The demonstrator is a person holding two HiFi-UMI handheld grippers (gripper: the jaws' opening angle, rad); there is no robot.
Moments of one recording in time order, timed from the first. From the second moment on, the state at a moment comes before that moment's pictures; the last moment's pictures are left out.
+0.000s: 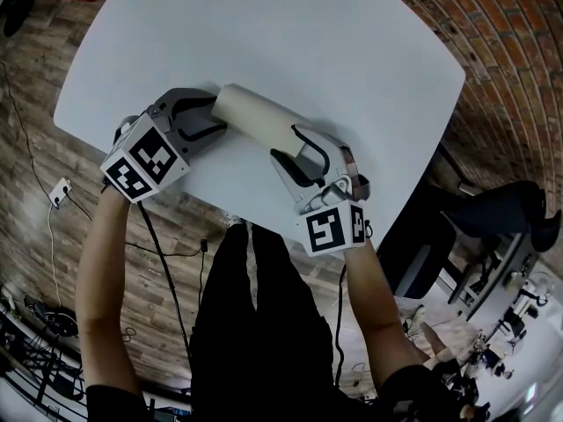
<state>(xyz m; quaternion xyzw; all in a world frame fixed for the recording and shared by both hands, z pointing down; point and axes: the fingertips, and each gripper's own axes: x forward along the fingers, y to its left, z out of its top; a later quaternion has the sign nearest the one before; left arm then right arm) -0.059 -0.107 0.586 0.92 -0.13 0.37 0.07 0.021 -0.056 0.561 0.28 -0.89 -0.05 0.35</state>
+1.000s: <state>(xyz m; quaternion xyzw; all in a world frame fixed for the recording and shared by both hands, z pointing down) -0.060 -0.108 0.585 0.91 -0.15 0.38 0.04 0.031 -0.075 0.536 0.29 -0.91 -0.02 0.30</state>
